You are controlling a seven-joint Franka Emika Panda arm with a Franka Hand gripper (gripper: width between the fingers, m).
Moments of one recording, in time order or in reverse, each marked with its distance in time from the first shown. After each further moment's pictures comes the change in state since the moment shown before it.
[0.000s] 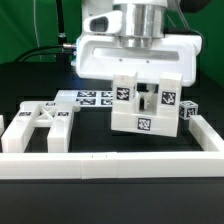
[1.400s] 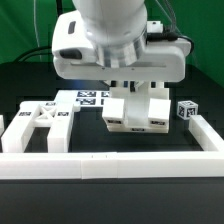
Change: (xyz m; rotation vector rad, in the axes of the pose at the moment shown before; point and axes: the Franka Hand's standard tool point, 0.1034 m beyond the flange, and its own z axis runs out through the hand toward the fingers) arm -0.016 0.014 -0.019 0.028 -0.888 -0.074
